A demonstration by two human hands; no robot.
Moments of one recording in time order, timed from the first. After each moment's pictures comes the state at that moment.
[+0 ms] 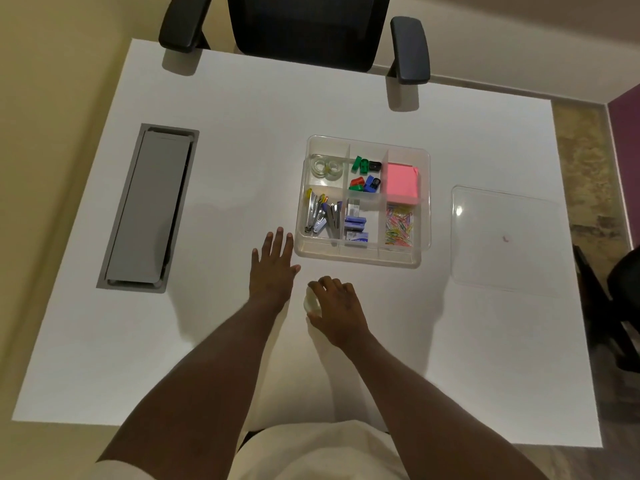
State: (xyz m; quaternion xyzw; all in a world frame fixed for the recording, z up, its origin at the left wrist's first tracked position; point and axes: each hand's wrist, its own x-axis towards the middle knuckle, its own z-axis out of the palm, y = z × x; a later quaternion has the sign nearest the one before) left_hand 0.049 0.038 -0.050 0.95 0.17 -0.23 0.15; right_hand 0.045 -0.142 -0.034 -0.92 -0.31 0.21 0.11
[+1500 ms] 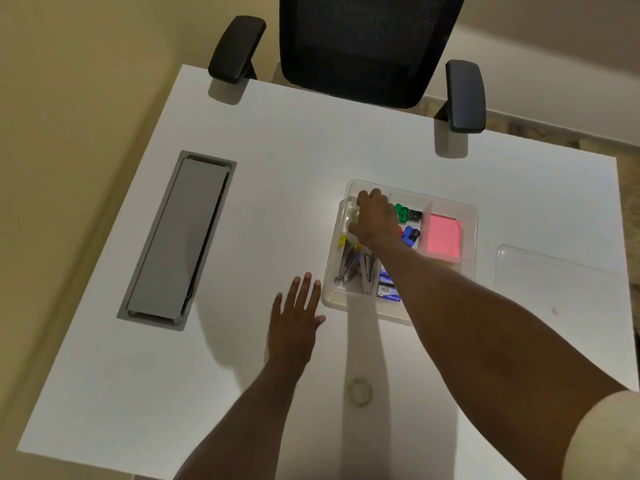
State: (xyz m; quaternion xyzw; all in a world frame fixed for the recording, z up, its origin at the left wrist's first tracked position) left_hand 0.037 0.039 -0.075 0.96 0.17 -0.17 0.14; right_hand 0.307 -0.017 0.007 -0.96 -0.24 0.17 0.03
